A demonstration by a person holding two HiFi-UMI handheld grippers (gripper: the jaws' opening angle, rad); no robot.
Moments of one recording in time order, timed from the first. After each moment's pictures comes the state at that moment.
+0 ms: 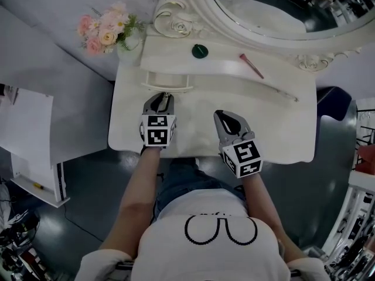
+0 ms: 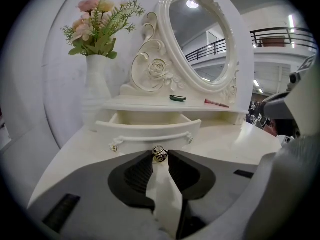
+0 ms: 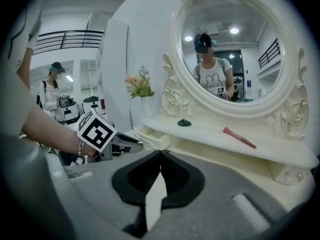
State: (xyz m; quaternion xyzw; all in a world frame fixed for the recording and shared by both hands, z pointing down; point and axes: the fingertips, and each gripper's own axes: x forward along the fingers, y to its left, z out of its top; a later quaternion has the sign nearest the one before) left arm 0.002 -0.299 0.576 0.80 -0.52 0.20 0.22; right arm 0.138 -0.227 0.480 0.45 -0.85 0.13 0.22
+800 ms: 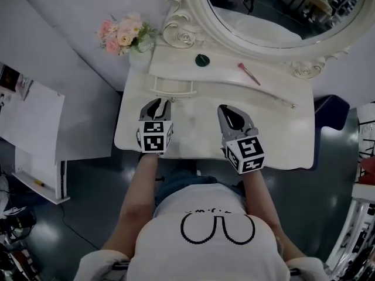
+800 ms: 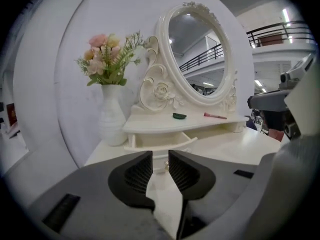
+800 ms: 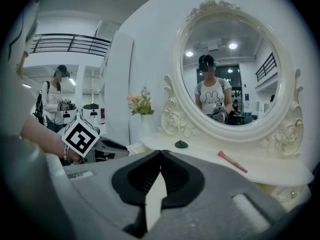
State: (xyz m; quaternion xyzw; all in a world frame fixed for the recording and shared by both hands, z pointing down) left arm -0.023 -0.273 0.517 0.79 -0.56 0.18 0.18; right arm 0.140 -0.230 0.423 0.47 -0.86 0.07 0.16
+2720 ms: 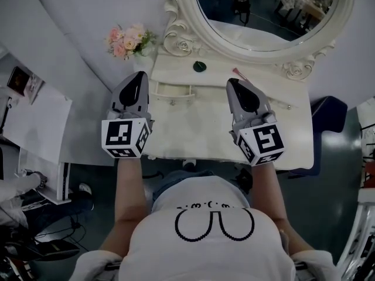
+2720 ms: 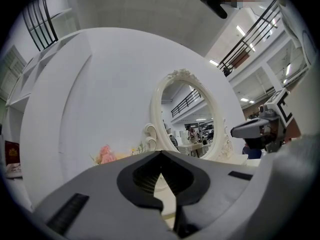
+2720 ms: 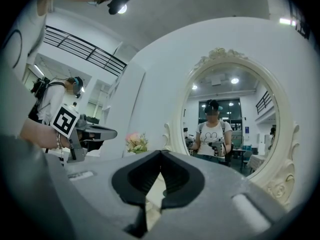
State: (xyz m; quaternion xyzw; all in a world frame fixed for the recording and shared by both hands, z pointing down) left arm -0.049 -0.245 0.273 0.82 -0.57 -0.01 -0.05; right arm 0.149 -0.221 0.268 0.48 -0.87 -0.08 0.05
